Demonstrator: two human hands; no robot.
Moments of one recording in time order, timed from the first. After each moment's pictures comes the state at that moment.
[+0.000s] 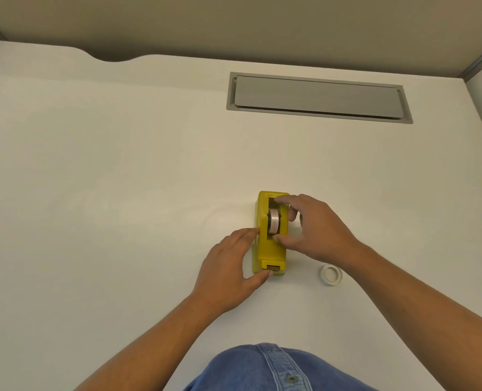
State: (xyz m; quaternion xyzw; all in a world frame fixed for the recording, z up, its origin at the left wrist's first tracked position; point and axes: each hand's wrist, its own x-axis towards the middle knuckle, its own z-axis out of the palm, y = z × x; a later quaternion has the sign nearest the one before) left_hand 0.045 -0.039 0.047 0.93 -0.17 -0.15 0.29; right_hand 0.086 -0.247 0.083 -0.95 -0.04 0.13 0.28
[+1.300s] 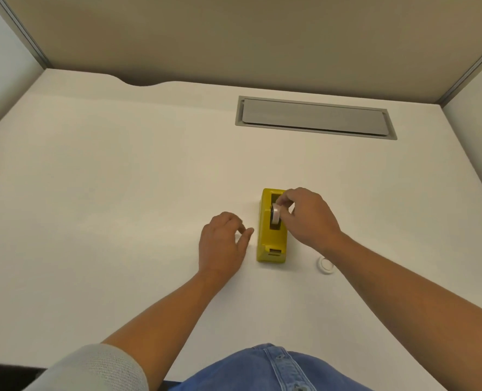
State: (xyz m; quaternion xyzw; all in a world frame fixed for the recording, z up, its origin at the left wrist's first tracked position) left_hand 0.049 -0.027 0.033 0.94 -0.09 0.07 0.31; right_hand 0.073 -0.218 0.101 -0.96 0.03 0.04 0.27
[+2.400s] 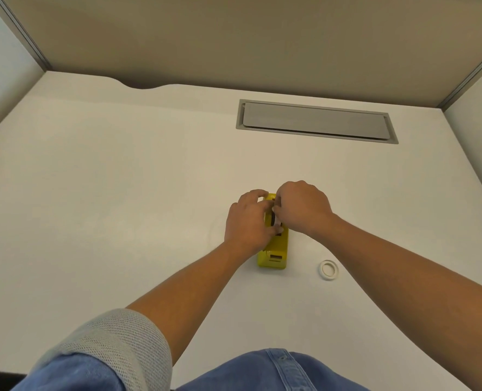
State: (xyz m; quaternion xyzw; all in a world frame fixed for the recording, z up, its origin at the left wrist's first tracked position) left_hand 0.095 -0.077 0.069 0.95 -0.13 -0.05 0.28; right_hand 0.106 -0.196 0.130 -0.99 0.02 0.13 0.06
